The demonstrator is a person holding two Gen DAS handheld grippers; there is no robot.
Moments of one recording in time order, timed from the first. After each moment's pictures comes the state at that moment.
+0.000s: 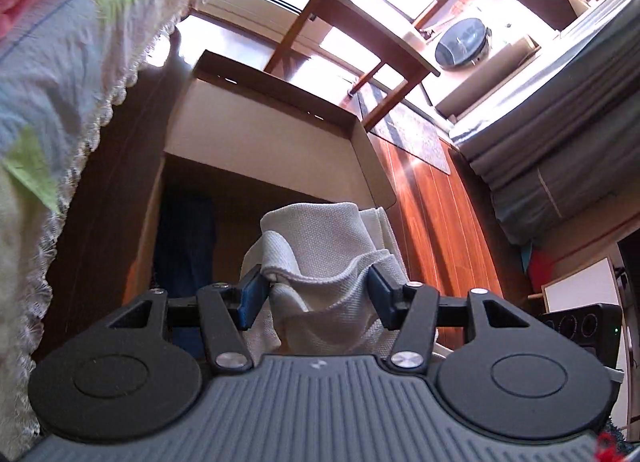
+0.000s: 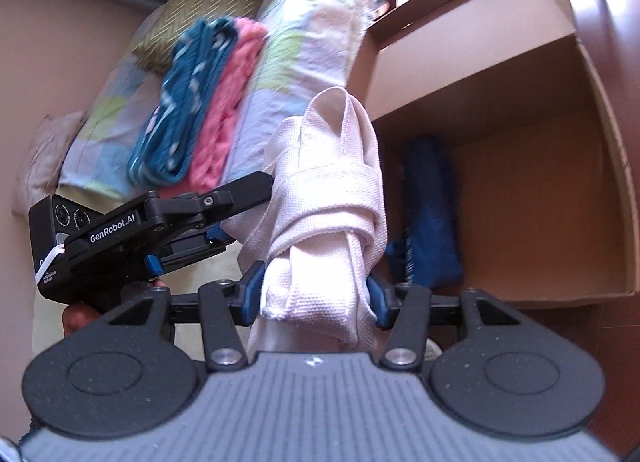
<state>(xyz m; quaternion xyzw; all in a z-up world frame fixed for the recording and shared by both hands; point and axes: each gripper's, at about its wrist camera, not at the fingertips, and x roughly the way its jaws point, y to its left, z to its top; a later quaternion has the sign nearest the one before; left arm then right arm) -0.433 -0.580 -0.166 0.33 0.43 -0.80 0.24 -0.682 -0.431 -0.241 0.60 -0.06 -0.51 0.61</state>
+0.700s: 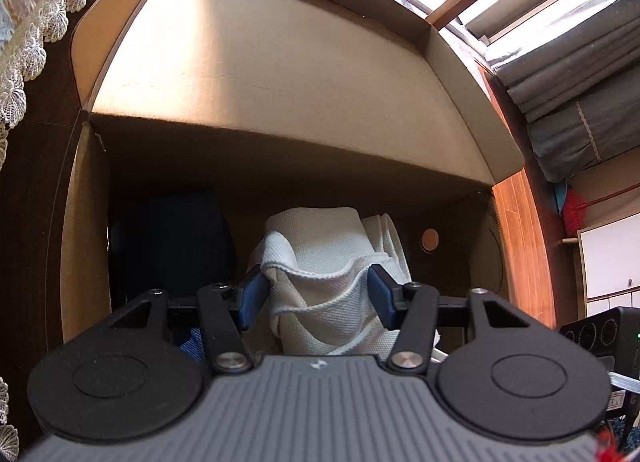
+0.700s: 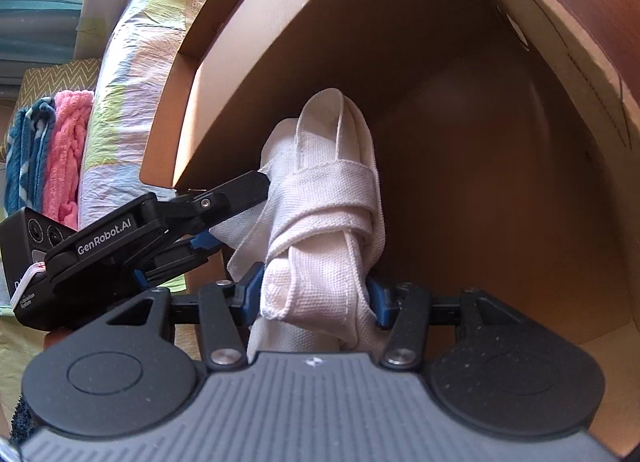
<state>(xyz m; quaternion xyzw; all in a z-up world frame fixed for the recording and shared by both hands) -0.496 -0.664 -0.313 0.42 0.44 -0.76 0.21 -0.696 -0.502 -0.375 0.68 -0.08 -0.55 0.48</state>
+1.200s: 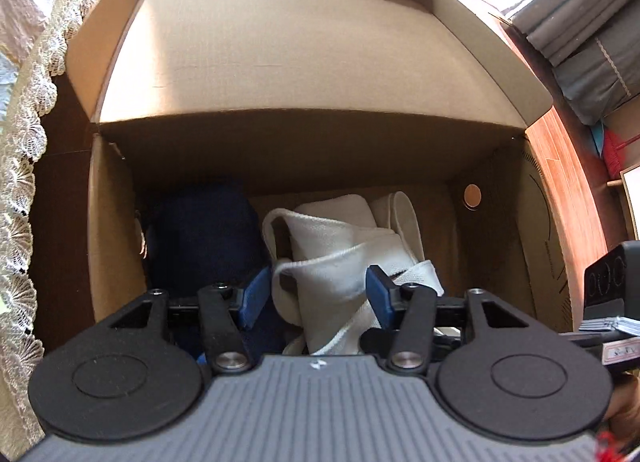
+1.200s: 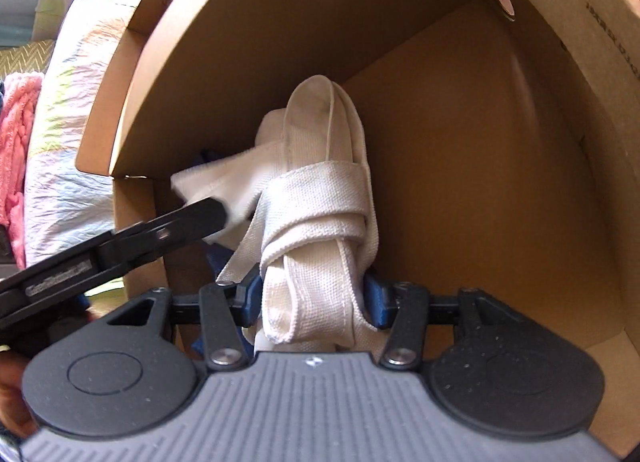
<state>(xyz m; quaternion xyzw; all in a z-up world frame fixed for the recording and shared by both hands) -0.486 -0.639 -0.295 0.48 0.35 -0.77 0.23 -0.681 -0.519 -0.398 0.69 -0.02 -0.56 0.45</state>
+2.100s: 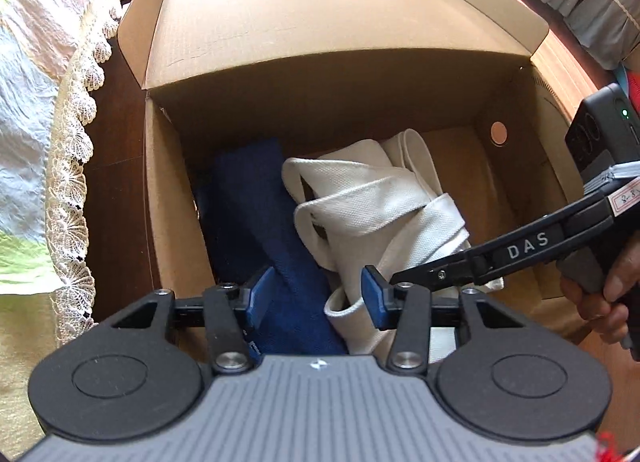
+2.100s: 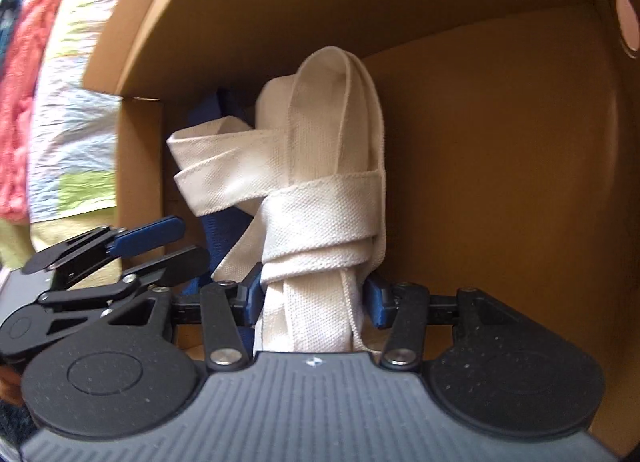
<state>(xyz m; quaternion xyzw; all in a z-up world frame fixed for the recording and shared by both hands) -0.491 -0.619 -0.307 0.52 0.27 -0.77 0.24 -0.692 -0.546 -0.415 0.71 0.04 -0.43 0.56</state>
